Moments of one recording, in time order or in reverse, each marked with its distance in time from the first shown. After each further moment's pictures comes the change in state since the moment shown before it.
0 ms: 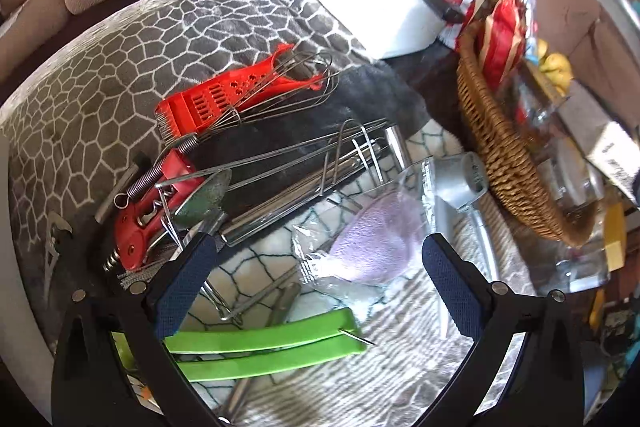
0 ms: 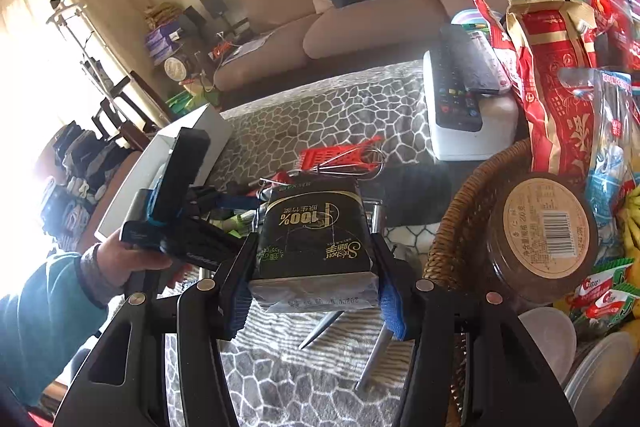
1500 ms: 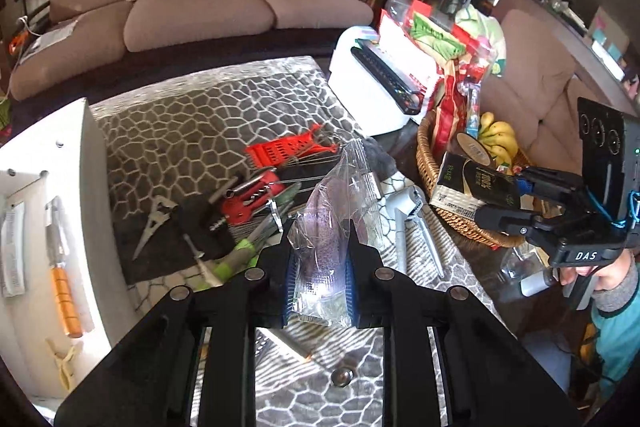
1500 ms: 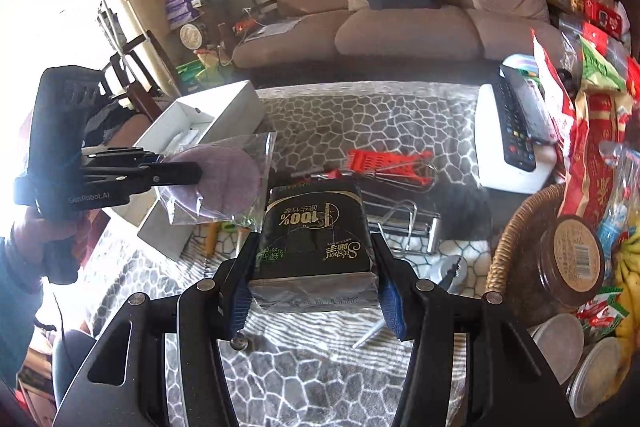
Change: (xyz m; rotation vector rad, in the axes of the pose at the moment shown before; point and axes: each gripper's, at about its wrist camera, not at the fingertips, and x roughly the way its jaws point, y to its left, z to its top) left arm -0.211 0.054 -0.081 -0.123 -0.302 -0.037; right arm 0.012 0.123 0.006 -0.189 0.041 -0.075
